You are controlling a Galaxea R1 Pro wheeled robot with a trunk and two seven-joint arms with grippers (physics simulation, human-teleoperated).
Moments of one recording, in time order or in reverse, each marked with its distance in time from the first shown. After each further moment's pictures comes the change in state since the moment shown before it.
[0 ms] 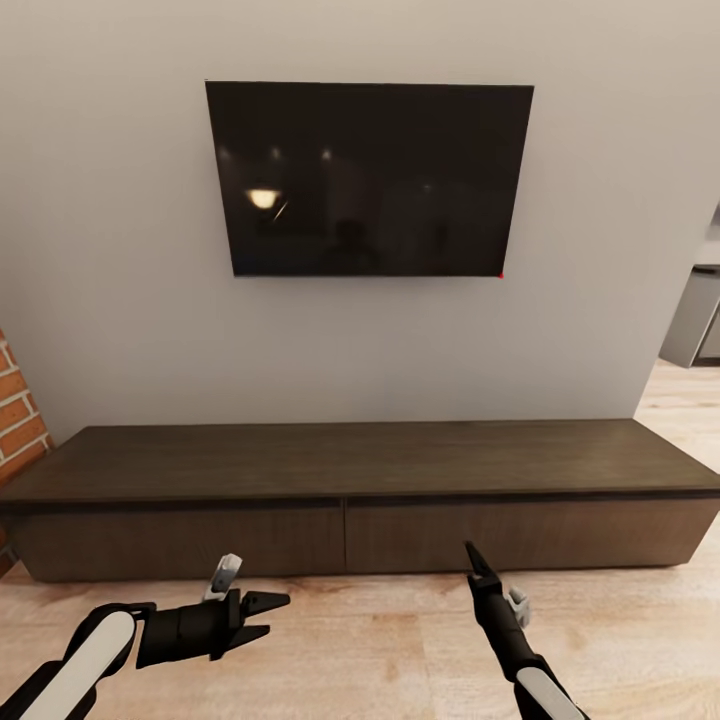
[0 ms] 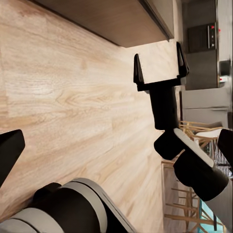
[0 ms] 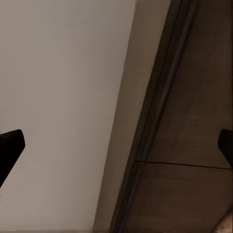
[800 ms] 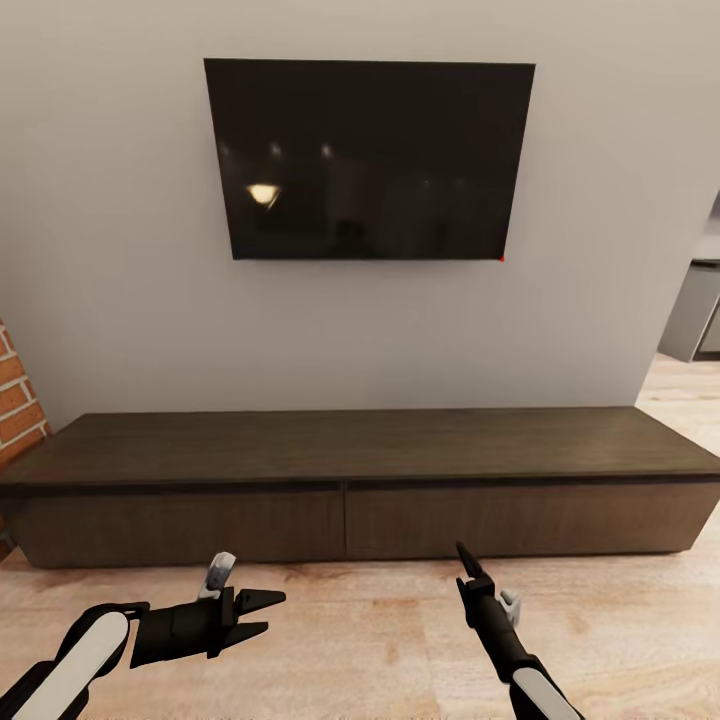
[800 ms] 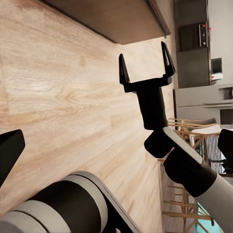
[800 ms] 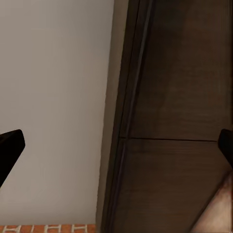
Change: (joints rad) left arm 0.000 0.022 -0.002 0.003 -0.004 -0.001 -0.071; right arm 0.000 0.011 0.000 0.002 0.001 0.082 -0.004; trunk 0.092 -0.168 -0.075
